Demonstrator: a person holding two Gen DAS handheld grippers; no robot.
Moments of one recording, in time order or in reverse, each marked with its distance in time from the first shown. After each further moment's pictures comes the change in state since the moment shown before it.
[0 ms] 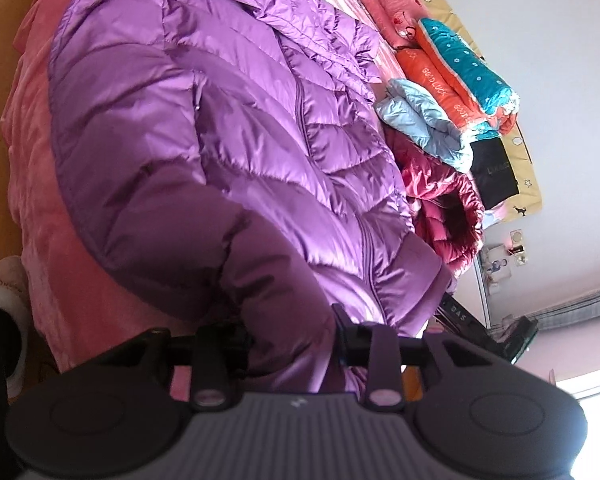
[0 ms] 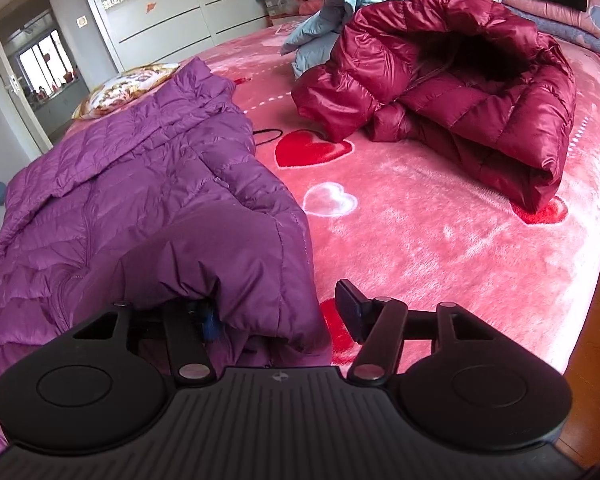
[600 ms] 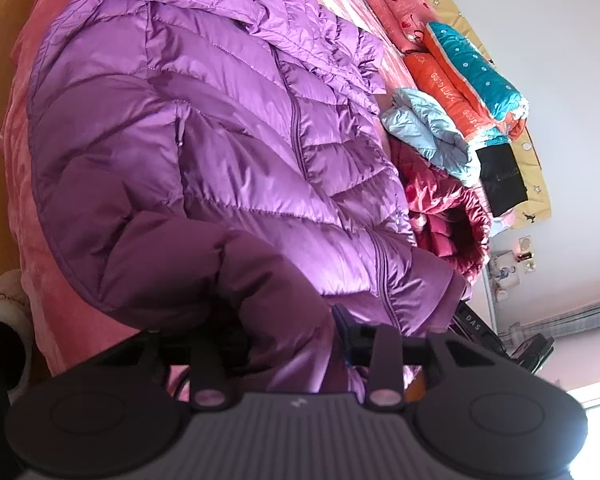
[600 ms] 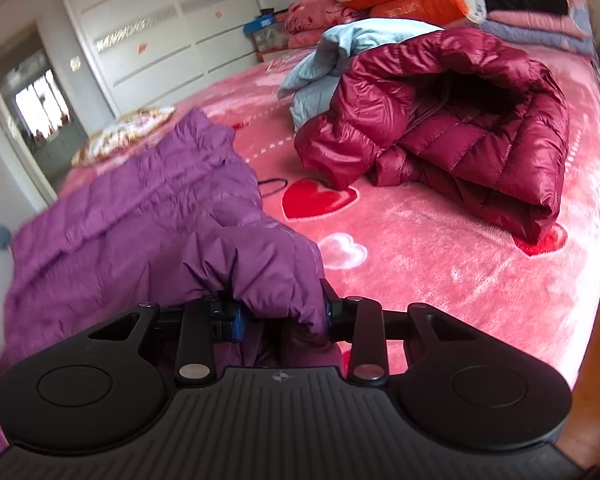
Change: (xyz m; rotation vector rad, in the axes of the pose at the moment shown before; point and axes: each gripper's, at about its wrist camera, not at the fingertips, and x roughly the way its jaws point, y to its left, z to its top) left arm 0.005 -0.013 0.021 0.002 -0.006 0.033; right arm -0.006 0.006 0.017 0.051 -0.073 -0.004
